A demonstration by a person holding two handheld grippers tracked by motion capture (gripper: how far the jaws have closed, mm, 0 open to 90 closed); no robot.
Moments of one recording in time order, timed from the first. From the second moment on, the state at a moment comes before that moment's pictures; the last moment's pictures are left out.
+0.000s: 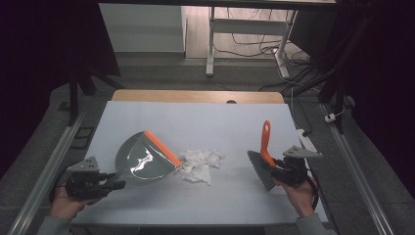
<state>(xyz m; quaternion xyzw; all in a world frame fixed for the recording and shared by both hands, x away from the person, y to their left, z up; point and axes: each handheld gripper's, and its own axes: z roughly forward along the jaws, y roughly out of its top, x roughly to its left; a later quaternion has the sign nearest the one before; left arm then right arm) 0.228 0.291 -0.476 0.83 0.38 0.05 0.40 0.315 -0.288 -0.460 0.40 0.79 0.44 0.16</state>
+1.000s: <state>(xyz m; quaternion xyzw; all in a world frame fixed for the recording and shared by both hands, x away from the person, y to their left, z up) 0.215 0.289 -0.495 0.87 0.34 0.01 0.35 0.316 -0.280 -0.460 0.39 0.79 0.44 0.16</state>
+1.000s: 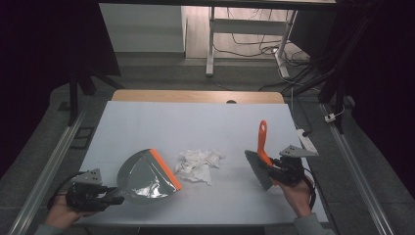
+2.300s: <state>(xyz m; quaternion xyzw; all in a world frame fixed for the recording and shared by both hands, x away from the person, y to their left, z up) 0.226 0.268 -0.506 0.90 0.32 0.00 0.31 0.356 -0.238 -0.454 0.40 0.79 0.44 0.16</state>
